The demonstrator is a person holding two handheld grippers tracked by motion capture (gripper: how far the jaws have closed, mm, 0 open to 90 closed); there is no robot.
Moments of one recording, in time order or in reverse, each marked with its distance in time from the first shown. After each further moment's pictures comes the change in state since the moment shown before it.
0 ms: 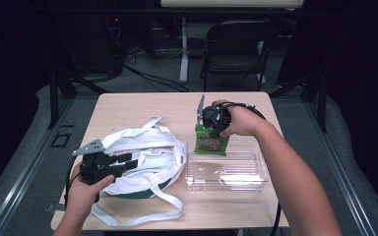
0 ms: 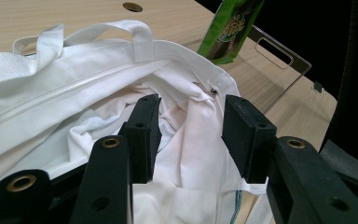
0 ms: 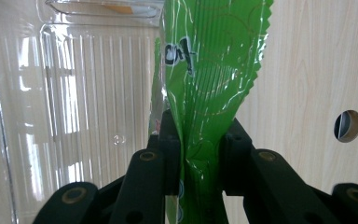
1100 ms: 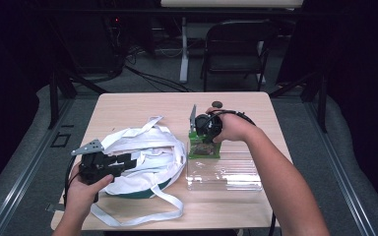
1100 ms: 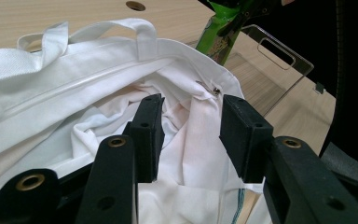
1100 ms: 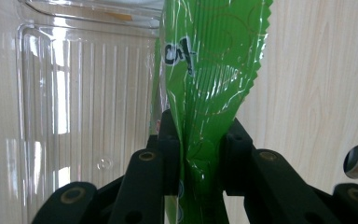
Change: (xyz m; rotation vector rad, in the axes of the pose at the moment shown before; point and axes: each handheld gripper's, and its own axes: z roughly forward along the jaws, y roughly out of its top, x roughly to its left) left arm 0.002 -0.001 0.000 0.000 0.006 -0.012; right arm 0.003 0.012 0.037 -0.006 0.002 -0.084
